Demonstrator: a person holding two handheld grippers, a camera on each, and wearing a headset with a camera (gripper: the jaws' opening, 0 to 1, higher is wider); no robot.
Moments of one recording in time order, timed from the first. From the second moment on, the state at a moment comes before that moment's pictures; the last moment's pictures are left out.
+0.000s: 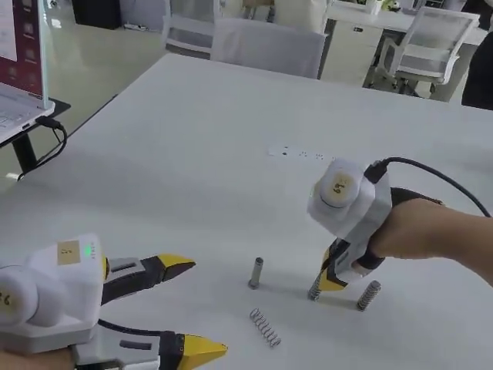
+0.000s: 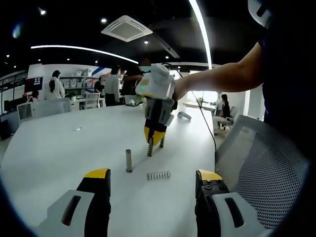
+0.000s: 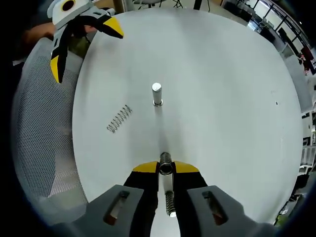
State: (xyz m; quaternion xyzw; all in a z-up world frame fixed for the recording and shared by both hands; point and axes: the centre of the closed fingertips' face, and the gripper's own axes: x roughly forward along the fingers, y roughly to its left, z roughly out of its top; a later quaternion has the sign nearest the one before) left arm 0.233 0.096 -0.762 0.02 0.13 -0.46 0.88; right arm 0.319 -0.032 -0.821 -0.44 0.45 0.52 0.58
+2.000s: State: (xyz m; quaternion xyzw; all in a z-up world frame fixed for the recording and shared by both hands) left arm 0.231 0.091 -0.762 0.03 0.13 -0.47 0.87; right arm 0.313 -0.053 -0.819 -0.42 0.45 0.51 0.60
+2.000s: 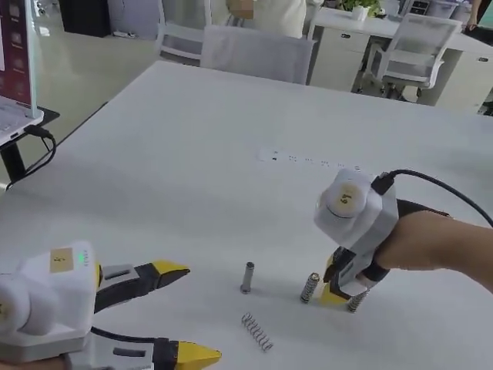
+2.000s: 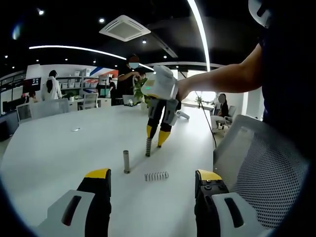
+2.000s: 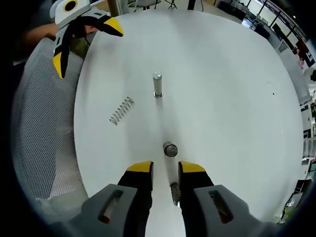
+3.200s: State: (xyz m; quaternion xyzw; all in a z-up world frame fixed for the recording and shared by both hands) left arm 0.225 0.083 -0.753 0.03 0.12 -0.48 0.87; right arm 0.255 -0.033 -0.819 -0.36 0.44 0.54 0.62
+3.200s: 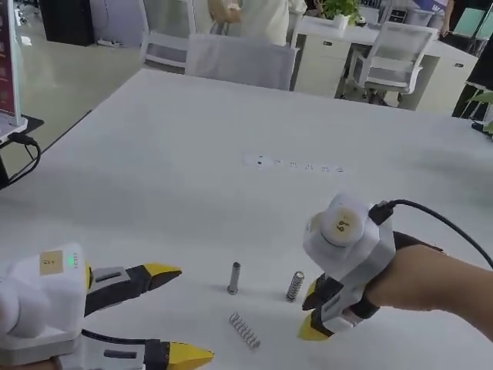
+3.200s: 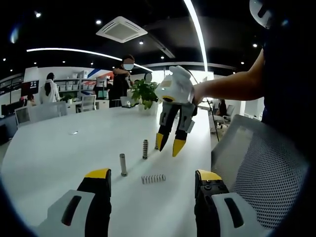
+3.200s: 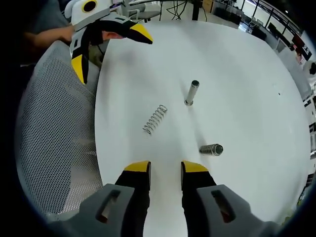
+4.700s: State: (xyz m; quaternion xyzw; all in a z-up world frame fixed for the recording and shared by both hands) left arm 0.222 0.092 -0.756 0.03 0.12 -0.47 0.87; right arm 0.242 0.022 -0.851 -0.33 0.43 0.54 0.64
